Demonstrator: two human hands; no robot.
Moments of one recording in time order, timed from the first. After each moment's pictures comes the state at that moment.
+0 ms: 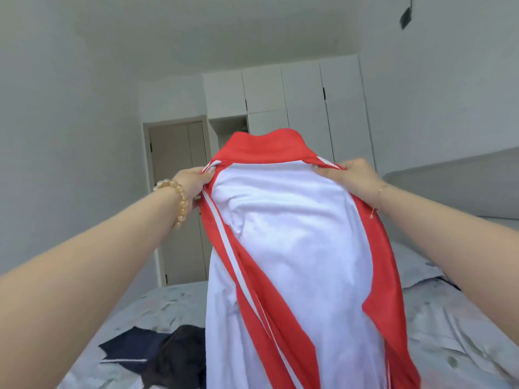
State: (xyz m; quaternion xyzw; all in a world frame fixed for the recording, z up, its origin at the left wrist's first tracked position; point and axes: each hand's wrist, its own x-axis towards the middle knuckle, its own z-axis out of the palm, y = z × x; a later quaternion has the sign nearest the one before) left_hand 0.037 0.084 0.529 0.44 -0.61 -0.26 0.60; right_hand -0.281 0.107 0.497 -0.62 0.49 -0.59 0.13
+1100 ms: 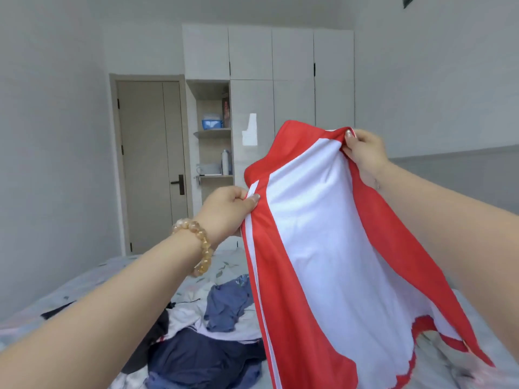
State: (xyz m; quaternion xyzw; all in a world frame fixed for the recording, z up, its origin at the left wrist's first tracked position) left_hand -0.075 0.102 0.432 0.44 -0.69 -0.27 0.50; right_hand -0.356 0.003 0.500 -0.54 0.34 -0.74 0.21
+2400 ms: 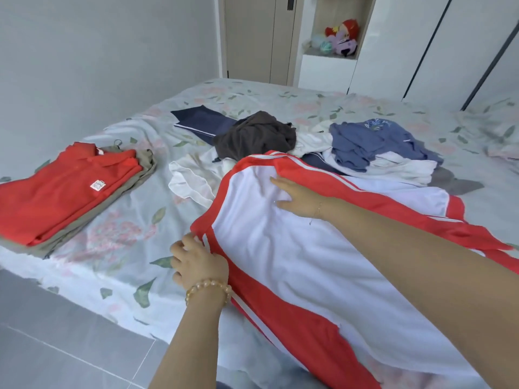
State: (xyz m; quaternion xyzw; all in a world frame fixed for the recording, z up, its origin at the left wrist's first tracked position) left_hand 0.194 0.121 -0.018 0.90 -0.23 -0.09 0.37; right_hand 0.047 -0.076 0.028 -0.89 0.40 -0.05 0.23
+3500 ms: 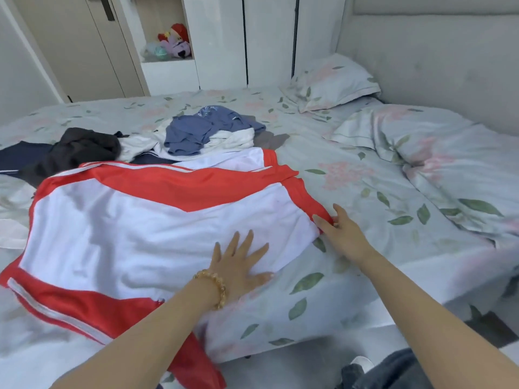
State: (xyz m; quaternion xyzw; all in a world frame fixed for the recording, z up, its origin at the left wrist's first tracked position) left_hand -0.097 0.123 -0.039 0.48 -0.86 -0.11 -0.11; right_hand -0.358 0.145 -0.017 -0.48 0.74 -0.36 0.32
